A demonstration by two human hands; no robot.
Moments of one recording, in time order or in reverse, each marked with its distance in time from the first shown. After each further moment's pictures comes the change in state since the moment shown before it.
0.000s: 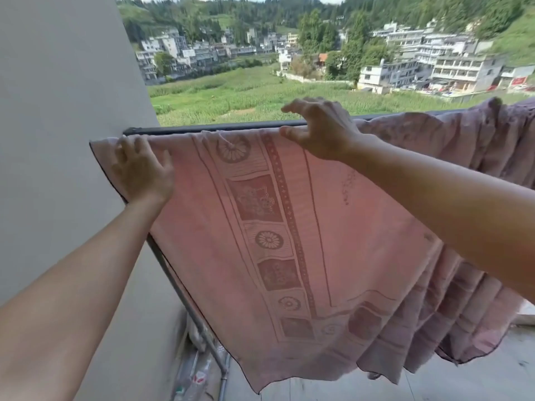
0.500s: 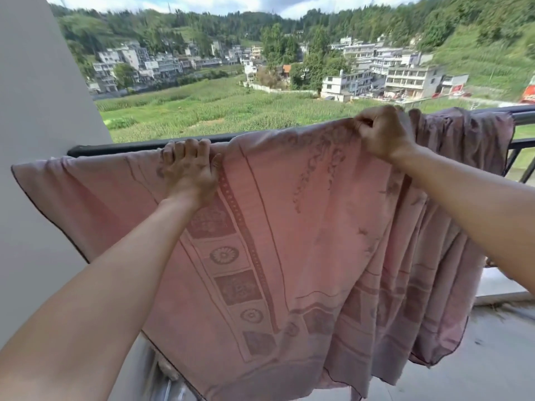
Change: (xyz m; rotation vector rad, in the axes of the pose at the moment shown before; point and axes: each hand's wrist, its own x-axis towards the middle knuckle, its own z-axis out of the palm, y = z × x) left_hand -0.031 0.146 0.037 0.071 -0.208 0.490; right_hand -0.070 0.167 -0.045 0.034 0.285 0.386
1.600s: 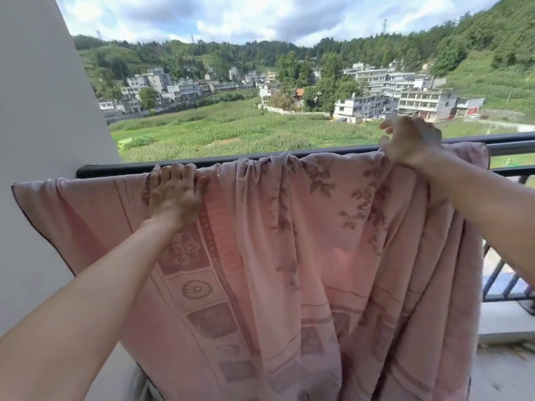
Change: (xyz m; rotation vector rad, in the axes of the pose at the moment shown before) left_hand 0.001 0.013 -0.006 0.060 -0.071 -0.097; right_hand 0.031 0.054 -0.048 -0.278 -0.103 0.192
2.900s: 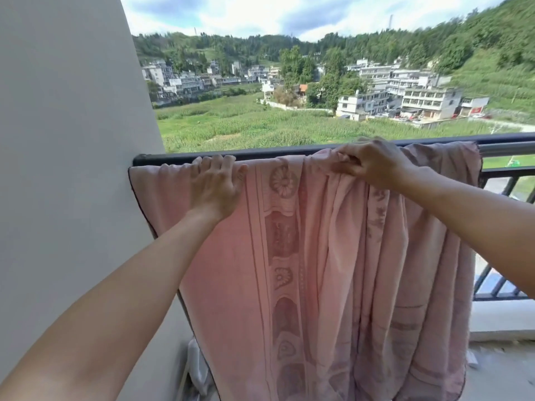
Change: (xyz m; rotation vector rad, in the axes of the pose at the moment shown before) left_hand -0.006 -0.151 -0.001 -0.163 0.046 0.076; right_hand -0.066 -0.219 0.076 0.056 -0.067 -0.665
